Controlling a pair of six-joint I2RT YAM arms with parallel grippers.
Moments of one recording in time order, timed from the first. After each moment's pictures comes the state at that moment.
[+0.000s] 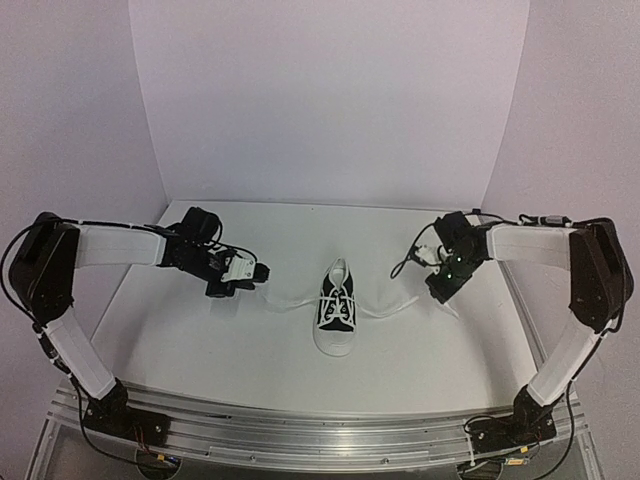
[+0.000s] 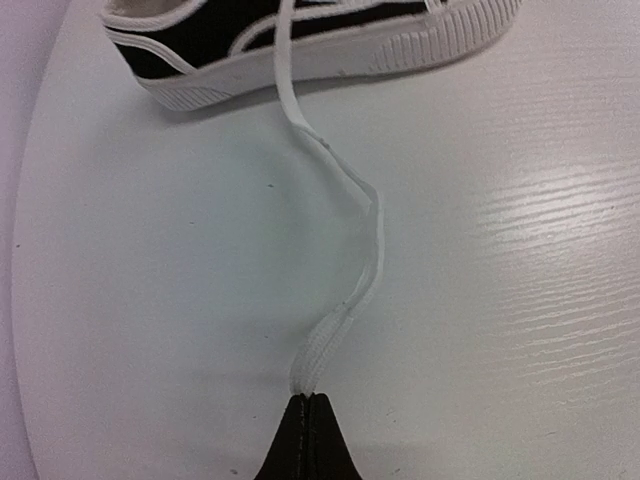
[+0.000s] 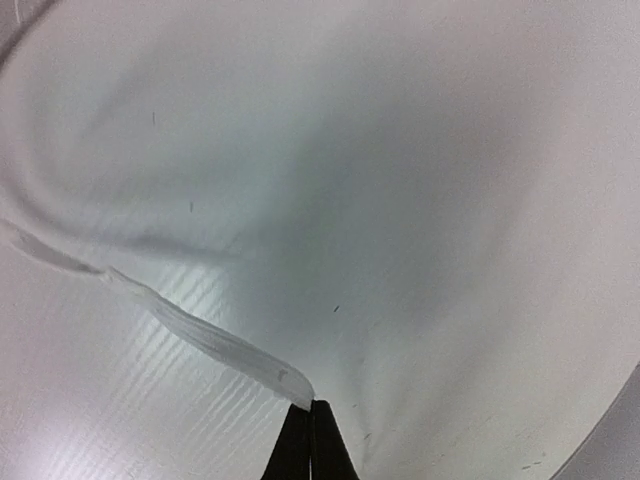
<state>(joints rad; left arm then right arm) -0.48 1.70 1.00 -0.28 0.46 1.23 0.38 1.72 1.07 -0.63 0.03 -0.32</state>
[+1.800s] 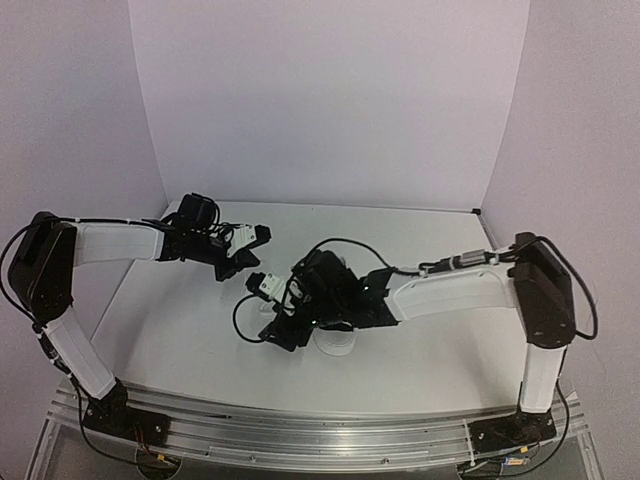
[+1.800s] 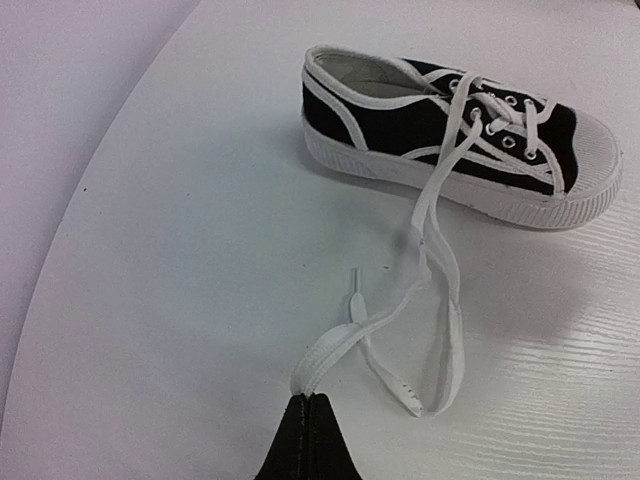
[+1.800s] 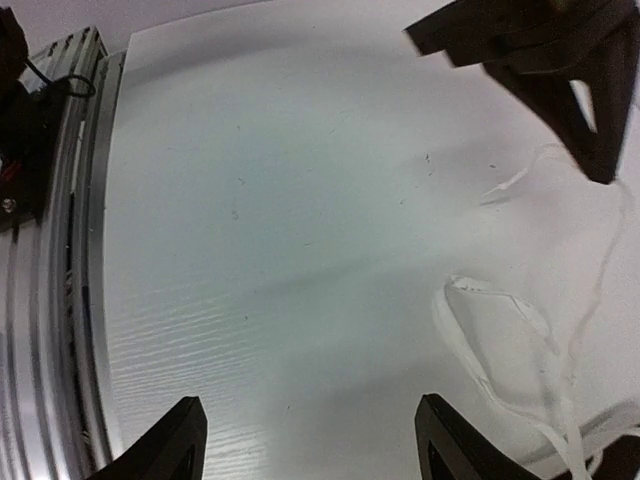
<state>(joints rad) -0.47 1.65 1.04 -0.13 0.46 0.79 1.11 1.93 1.35 -0.08 -0.11 -0.08</state>
